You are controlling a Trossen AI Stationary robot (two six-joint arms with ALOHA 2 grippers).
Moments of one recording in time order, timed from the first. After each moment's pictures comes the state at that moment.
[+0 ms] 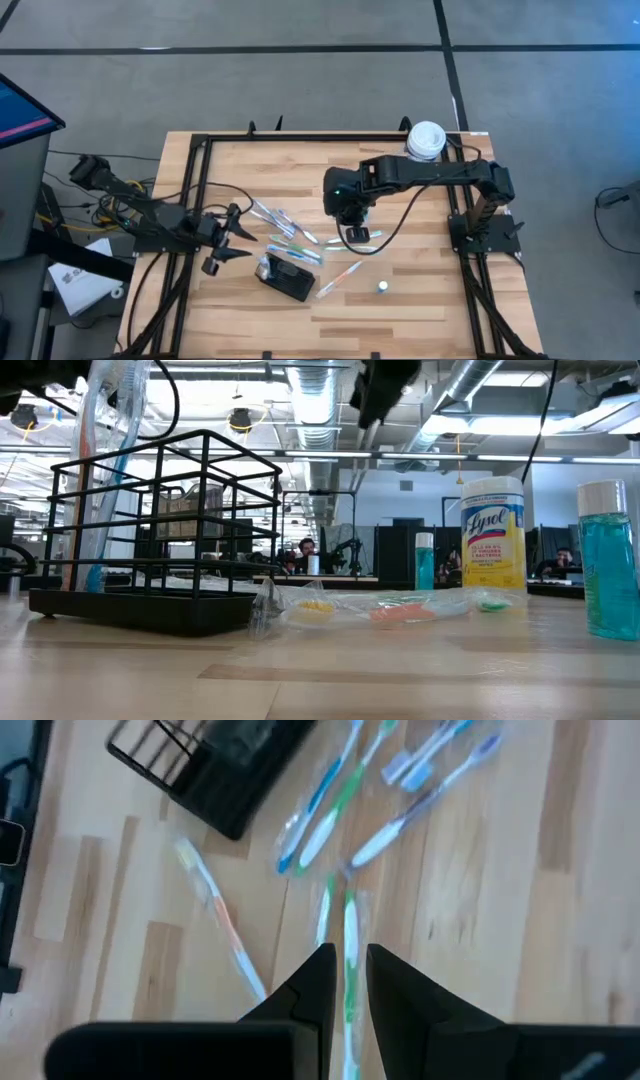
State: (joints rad) left arm -0.48 0.56 0.18 0.50 -0.24 -0.03; right arm 0.01 1.80 1.76 -1.12 -0.13 -0.11
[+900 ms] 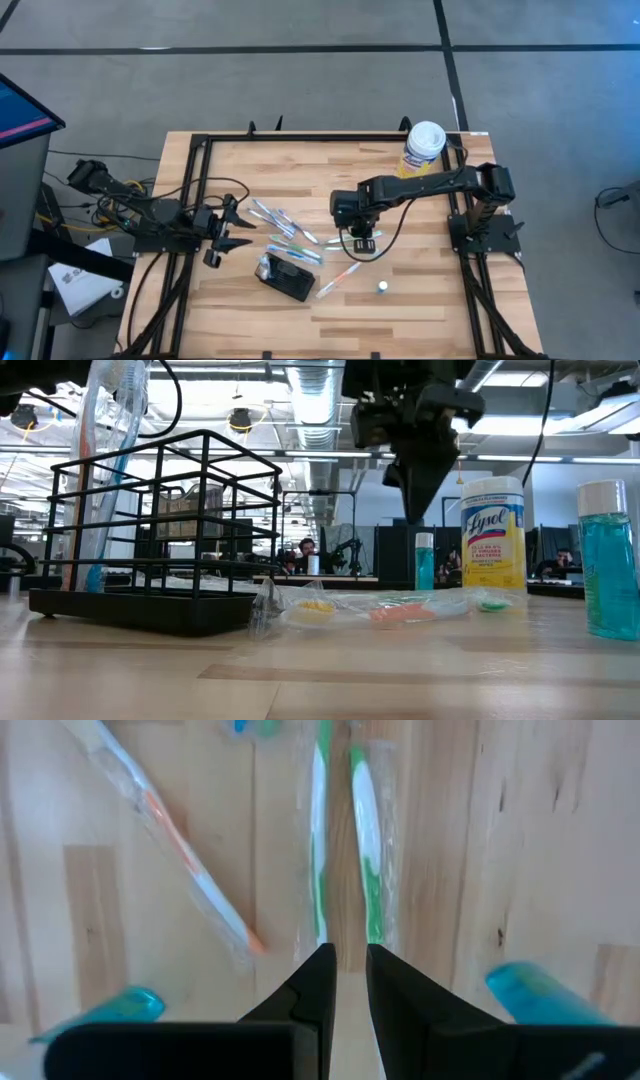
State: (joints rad) left arm -0.43 0.52 0.18 0.52 -0.29 0.00; right arm 0.01 1.80 1.38 -0.96 -0.13 -0.01
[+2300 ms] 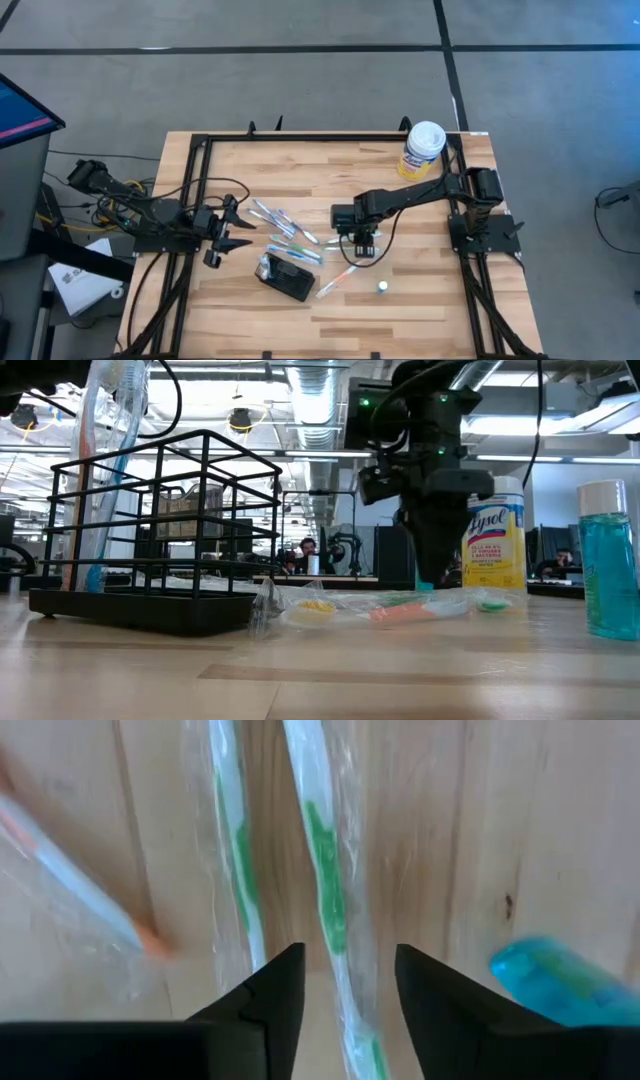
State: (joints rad) left arm -0.43 0.52 0.18 0.52 -0.28 0.00; right arm 0.04 1.89 1.27 -0.87 0.00 0.05
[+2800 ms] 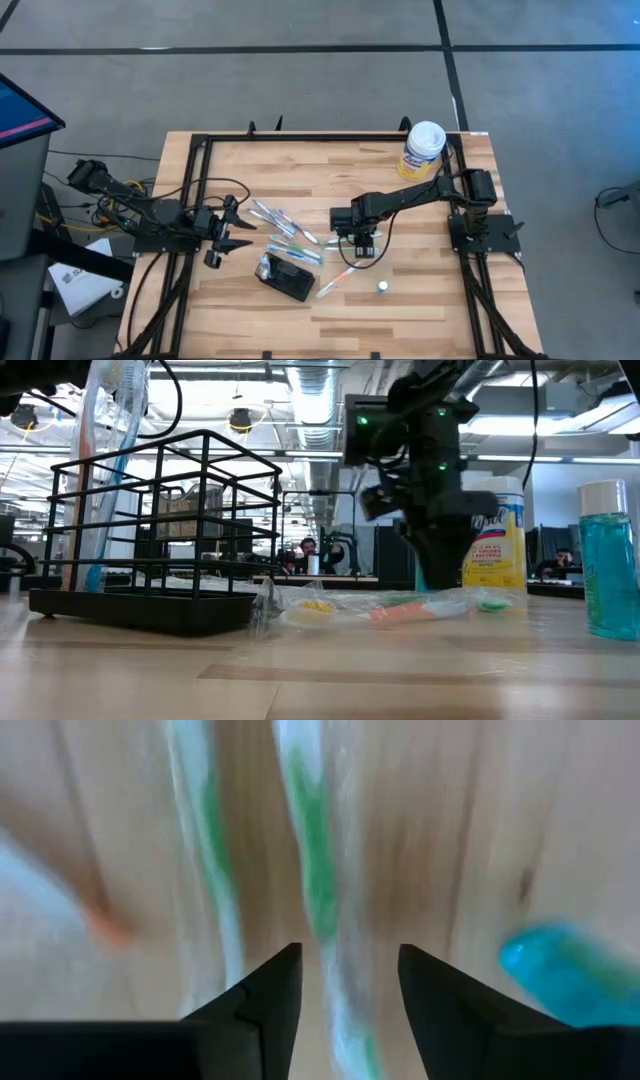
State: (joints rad) left arm -0.43 0.53 0.18 0.52 -0.28 0.00; right arm 0.04 1.94 1.27 -0.90 0.02 0.04
